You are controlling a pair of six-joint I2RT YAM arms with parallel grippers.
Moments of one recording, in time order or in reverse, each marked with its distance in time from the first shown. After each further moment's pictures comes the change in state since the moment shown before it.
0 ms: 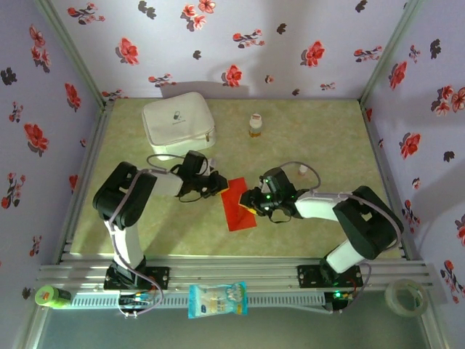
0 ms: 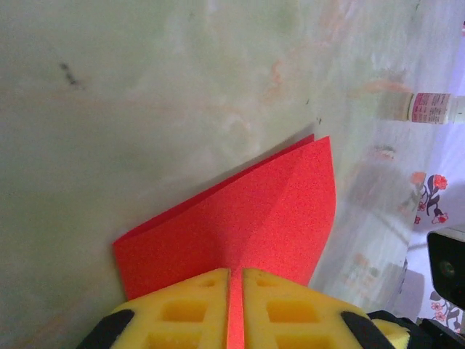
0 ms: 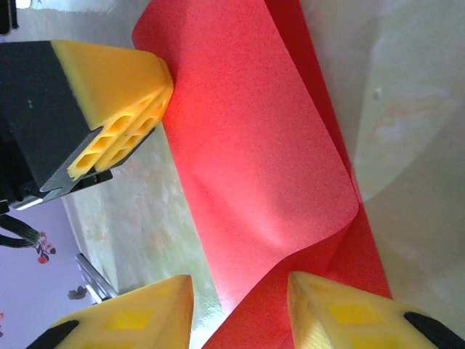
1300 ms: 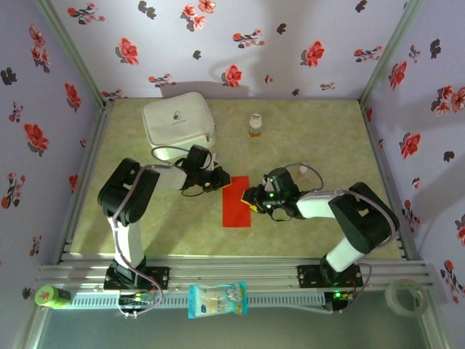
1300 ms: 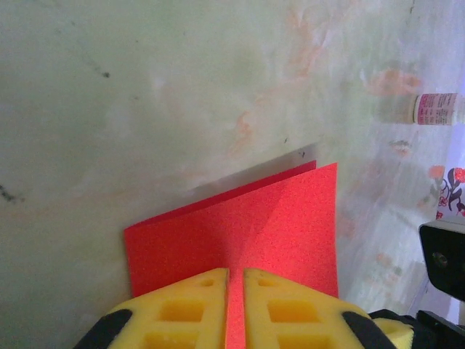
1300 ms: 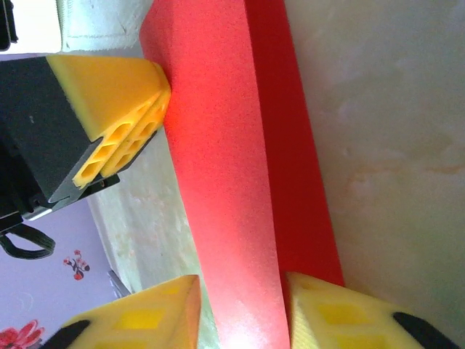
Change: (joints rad) left arm -0.002 0.045 0.108 -0.089 -0.015 0.102; right arm -0.053 0.045 -0.047 0.163 -0.031 0.069
